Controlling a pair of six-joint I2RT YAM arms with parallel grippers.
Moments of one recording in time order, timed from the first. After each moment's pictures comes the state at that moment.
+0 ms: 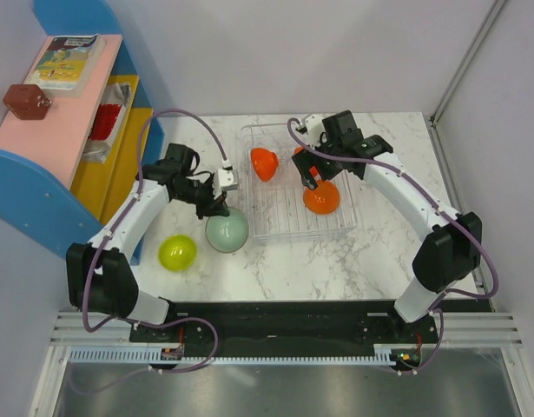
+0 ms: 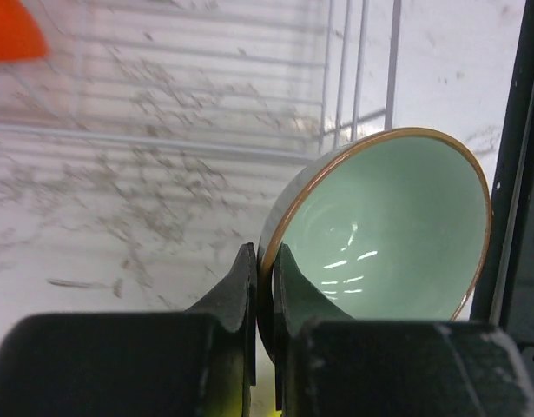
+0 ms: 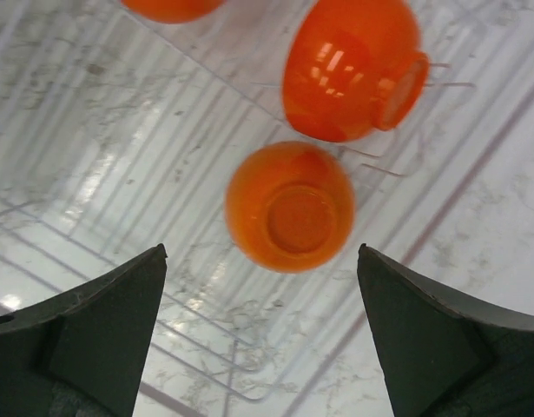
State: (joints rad) left arm -0.22 1.45 1.15 -0.91 0.75 1.02; right arm 0.47 1.67 1.57 -0.74 -0.06 -0.20
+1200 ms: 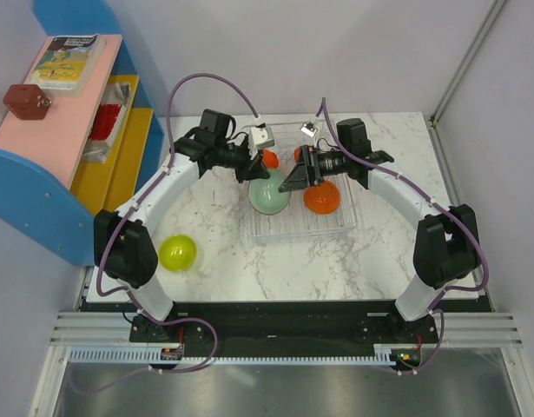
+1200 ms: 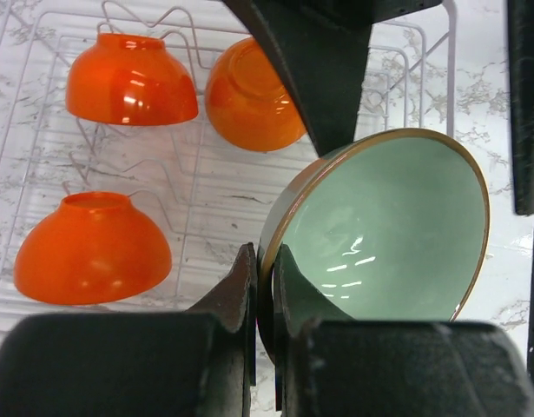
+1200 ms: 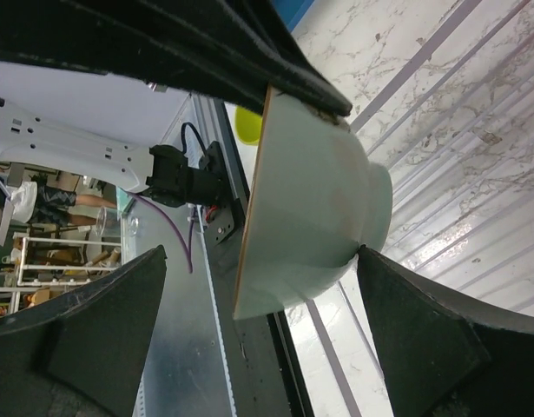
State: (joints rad) left arm -0.40 1.70 1.54 -0.61 0.79 0.63; right arm 0.36 1.68 1.33 -0.27 -1.09 0.35
